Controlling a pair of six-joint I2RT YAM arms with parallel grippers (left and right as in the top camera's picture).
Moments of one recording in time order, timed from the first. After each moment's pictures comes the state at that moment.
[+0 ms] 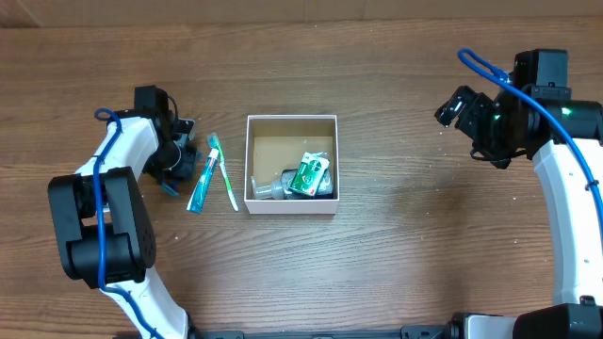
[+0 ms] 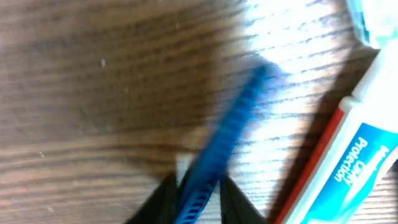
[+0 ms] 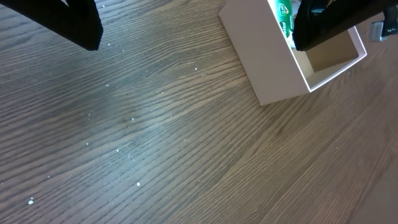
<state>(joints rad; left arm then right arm) 0.12 2.00 1.31 -0.83 0.00 0.24 -0.09 1.51 1.46 -1.09 -0.25 0.52</state>
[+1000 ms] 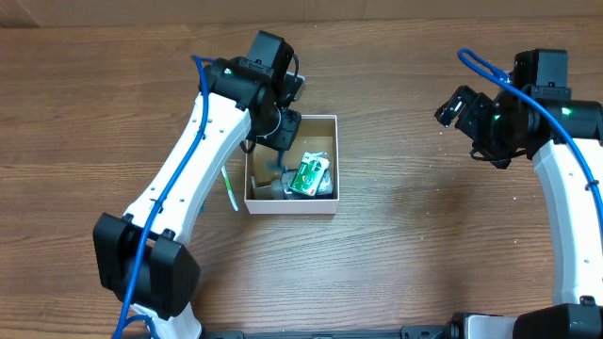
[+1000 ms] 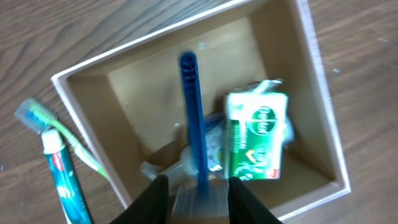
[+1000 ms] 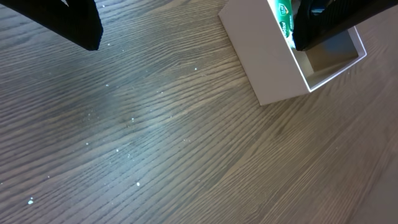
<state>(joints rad) -0.40 1.88 1.78 -1.23 0.08 -0.08 -0.09 1.51 1.46 -1.09 -0.25 0.52</state>
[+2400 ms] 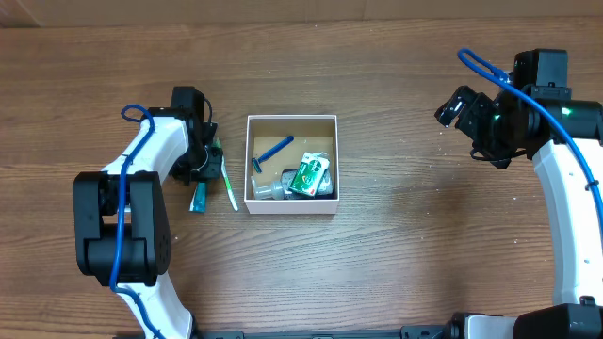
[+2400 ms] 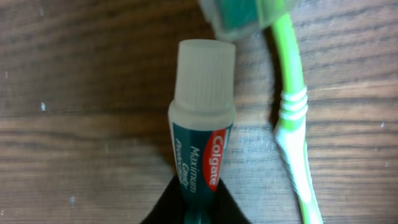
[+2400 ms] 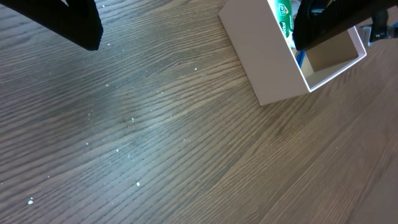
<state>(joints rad) -0.02 1.98 1.30 -0.87 -0.04 0.05 -0.09 1.51 1.46 -1.09 -0.25 0.52</state>
